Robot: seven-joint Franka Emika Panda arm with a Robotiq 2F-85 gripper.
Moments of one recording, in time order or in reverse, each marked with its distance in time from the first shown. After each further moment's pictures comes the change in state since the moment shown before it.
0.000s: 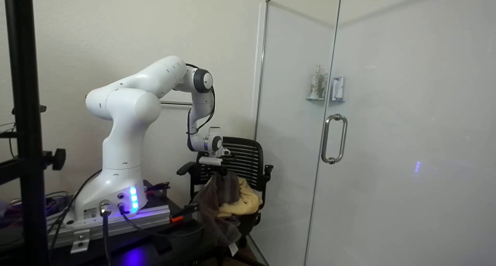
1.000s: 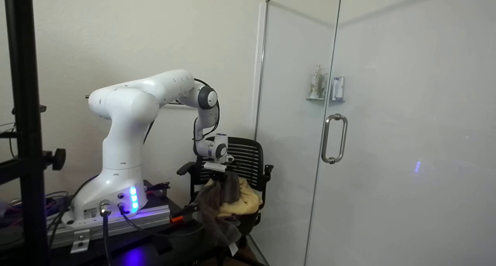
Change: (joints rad) arm -0.089 0.209 0.097 0.283 0.038 -0.093 -0.110
